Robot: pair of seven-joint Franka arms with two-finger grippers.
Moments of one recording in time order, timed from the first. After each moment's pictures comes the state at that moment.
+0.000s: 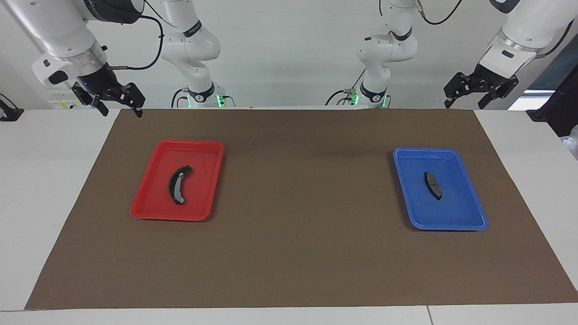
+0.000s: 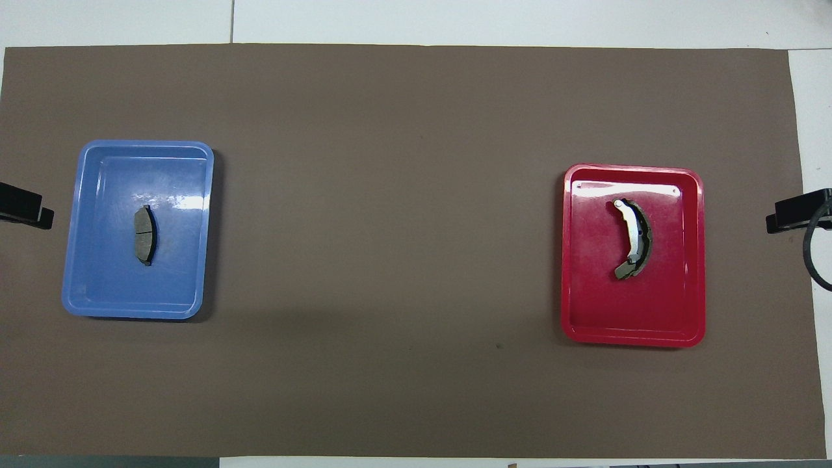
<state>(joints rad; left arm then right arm) -0.01 -0.02 -0.01 -1.47 0.00 1.37 0.09 0.01 -0.10 -0.11 -1.68 -0.02 1.51 -0.02</state>
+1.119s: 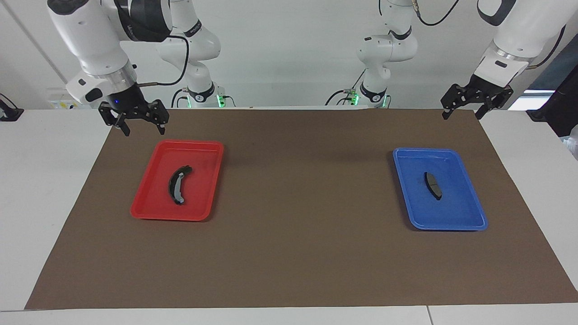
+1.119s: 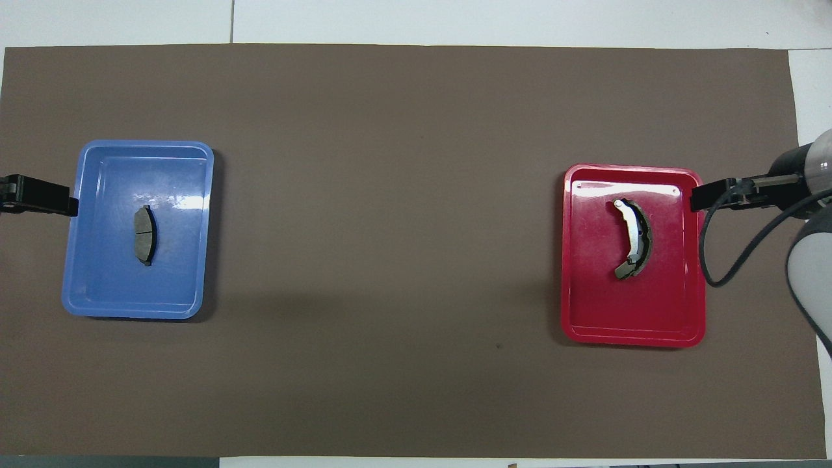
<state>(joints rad) -0.01 -0.08 -0.02 -1.69 0.00 1.62 0.06 0.09 -0.08 -0.09 -1.85 -0.01 1.80 -0.02</state>
